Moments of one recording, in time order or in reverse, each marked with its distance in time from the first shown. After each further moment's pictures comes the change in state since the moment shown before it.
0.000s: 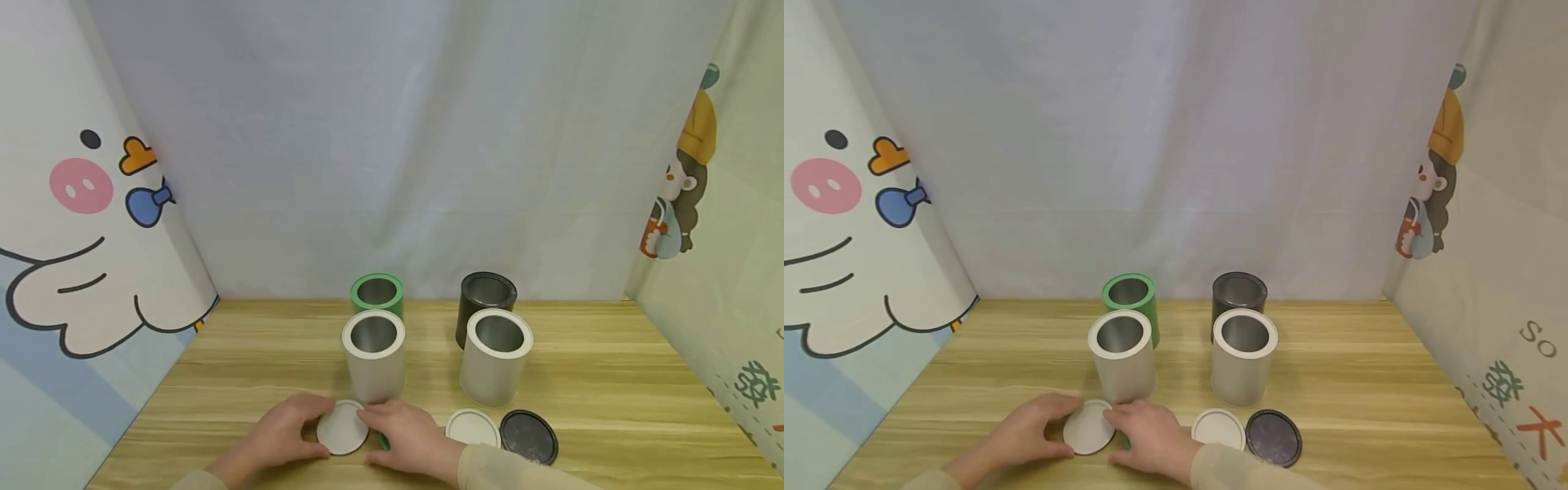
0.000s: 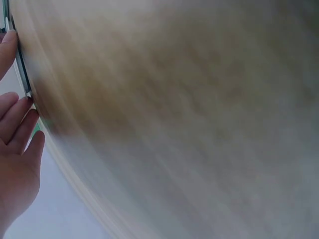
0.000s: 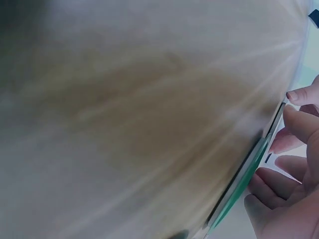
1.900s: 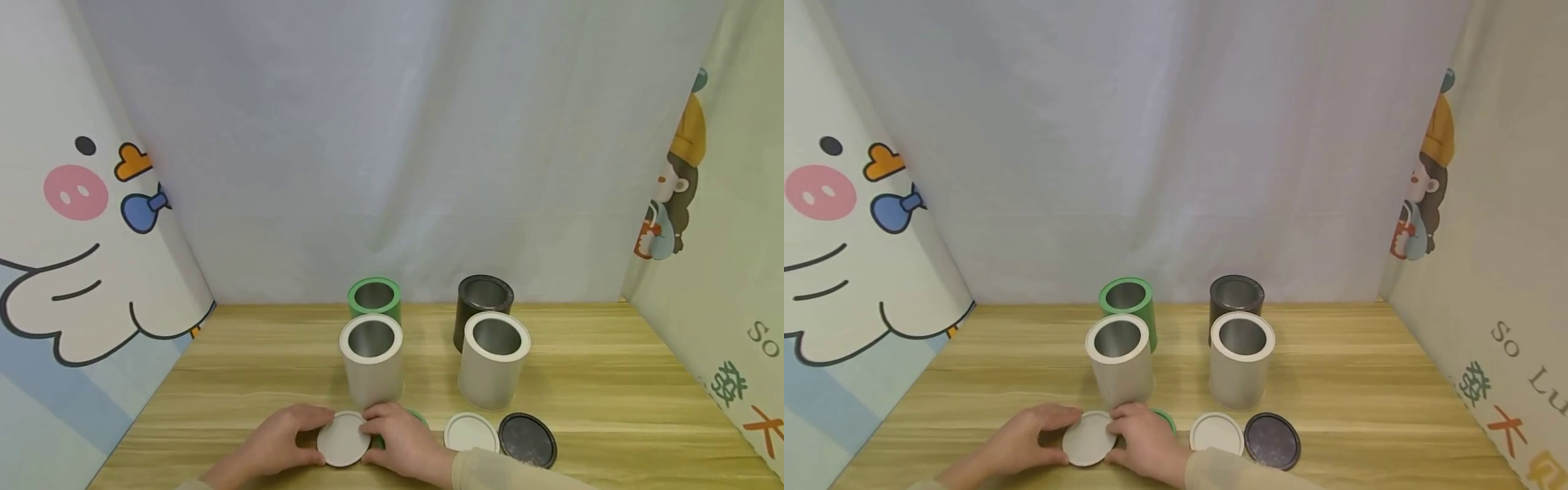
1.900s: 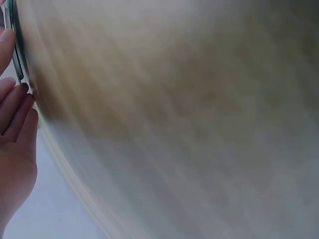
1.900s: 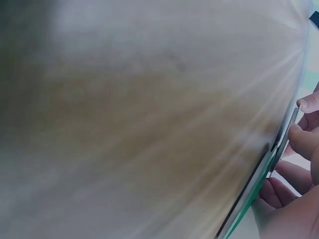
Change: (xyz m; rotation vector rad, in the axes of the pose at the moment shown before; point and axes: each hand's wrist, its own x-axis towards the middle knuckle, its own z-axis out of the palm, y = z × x) left_hand -0.004 -0.001 -0.005 -0.077 -0.069 -0.002; right_hand 0.002 -0.007 0.005 0.106 0.112 0.071
